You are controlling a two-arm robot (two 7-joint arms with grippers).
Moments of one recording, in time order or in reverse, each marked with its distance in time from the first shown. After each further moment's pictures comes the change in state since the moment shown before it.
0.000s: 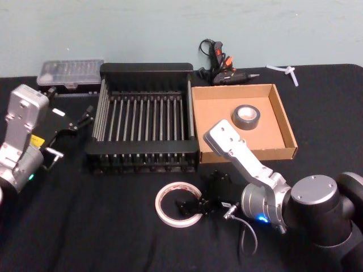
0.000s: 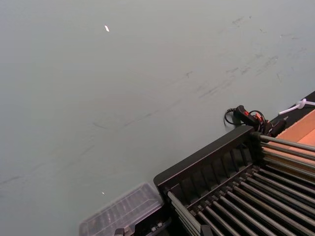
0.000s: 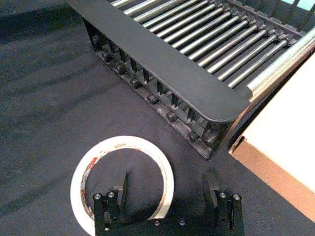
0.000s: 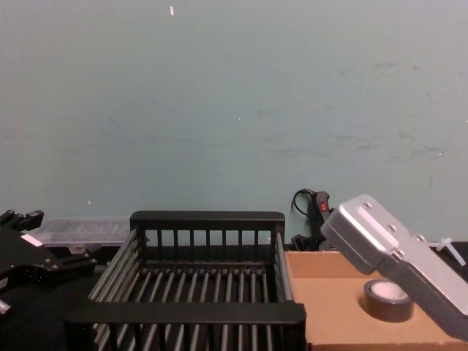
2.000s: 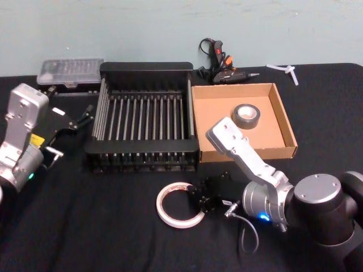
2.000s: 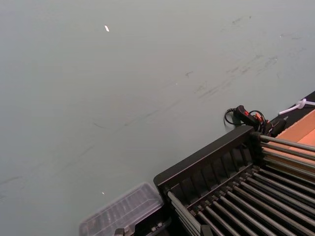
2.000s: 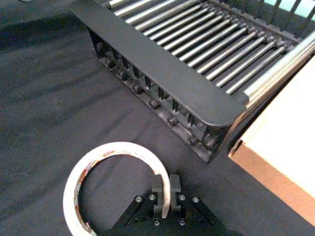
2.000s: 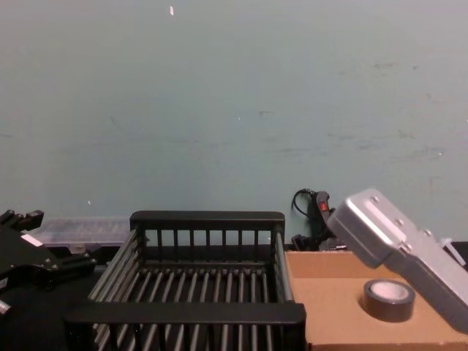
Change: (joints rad) left arm 0.000 0.000 0.000 0.000 0.000 0.000 0.000; right arm -0.006 0.005 0.008 -0.008 0.015 -0.015 0.008
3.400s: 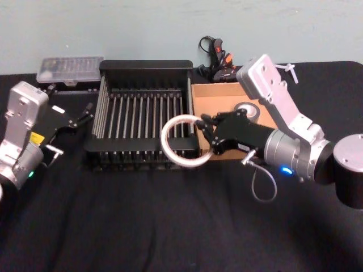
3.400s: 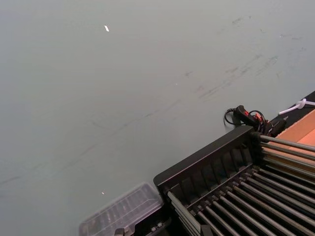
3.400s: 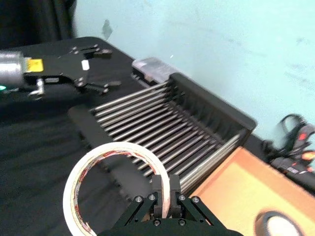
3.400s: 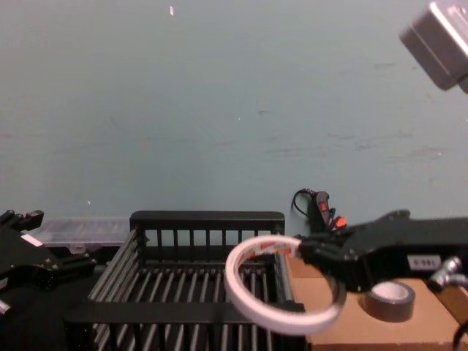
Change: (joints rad) left arm 0.000 0.000 0.000 0.000 0.000 0.000 0.000; right arm 0.043 0.086 0.065 -0.161 0.067 -0.137 -0.032
